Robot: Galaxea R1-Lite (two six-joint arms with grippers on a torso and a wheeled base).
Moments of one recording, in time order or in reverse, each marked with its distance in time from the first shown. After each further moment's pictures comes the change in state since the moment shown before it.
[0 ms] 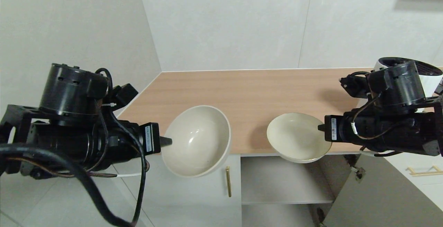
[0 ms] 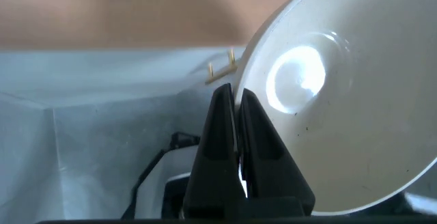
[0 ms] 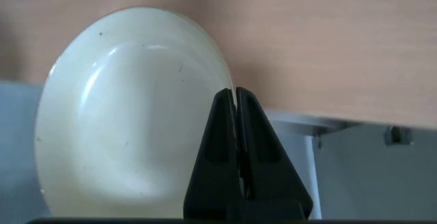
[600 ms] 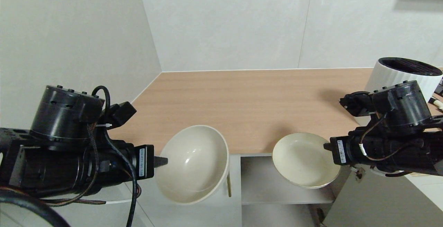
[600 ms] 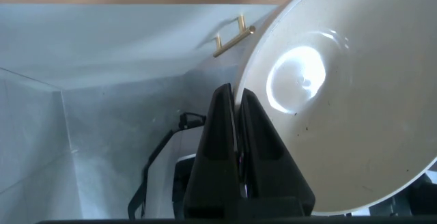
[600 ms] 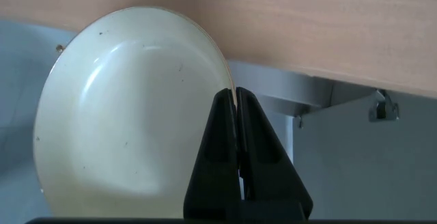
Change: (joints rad) left arm -0.025 -0.051 0.112 0.000 -0.001 0.026; right arm 0.003 -0.038 0.120 0.010 0.019 -0.096
